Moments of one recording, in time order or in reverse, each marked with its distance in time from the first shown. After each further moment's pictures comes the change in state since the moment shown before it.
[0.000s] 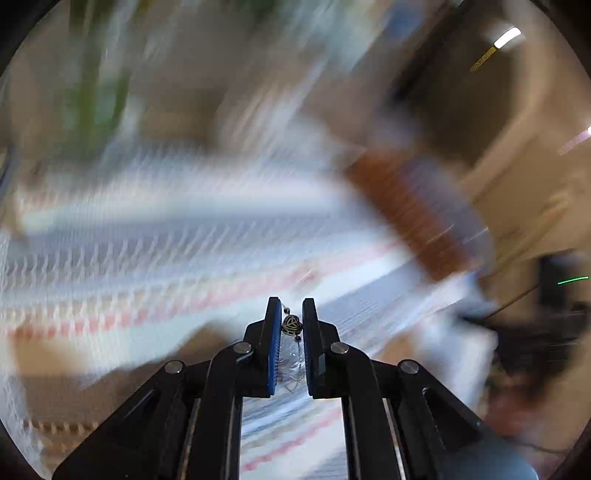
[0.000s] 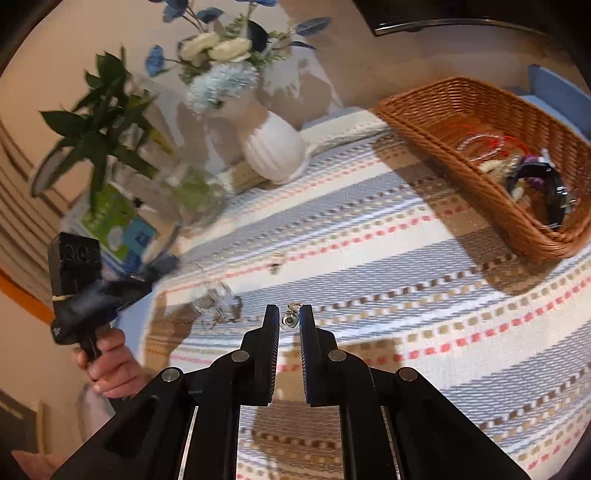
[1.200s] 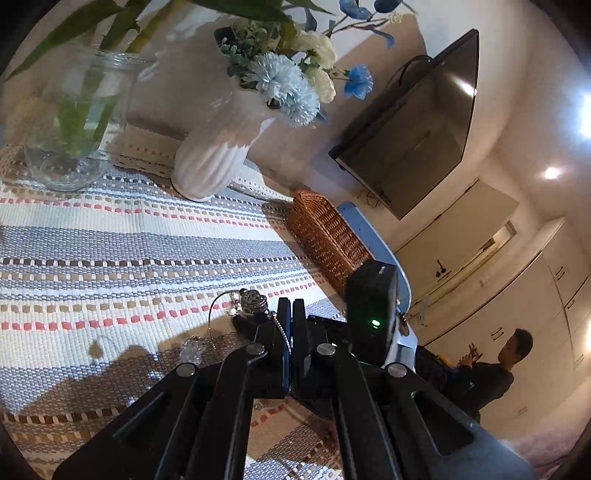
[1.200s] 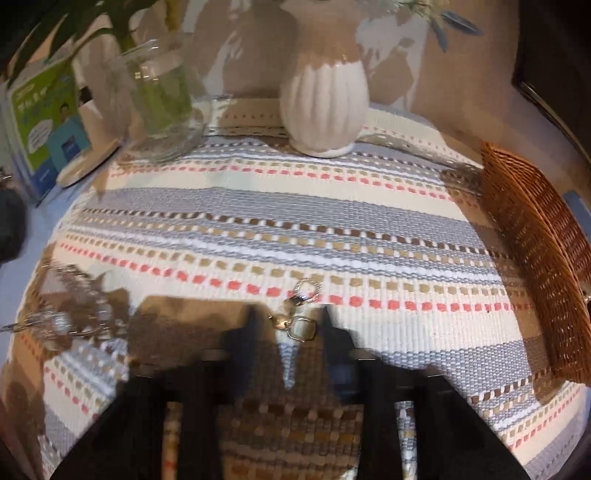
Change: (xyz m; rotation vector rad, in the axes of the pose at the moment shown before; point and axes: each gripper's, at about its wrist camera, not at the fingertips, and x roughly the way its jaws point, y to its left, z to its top) left arm -0.077 0.011 -0.005 -0.030 -0.188 -0.337; right arm 0.152 0.095 0.009 -0.381 0.067 -0.349
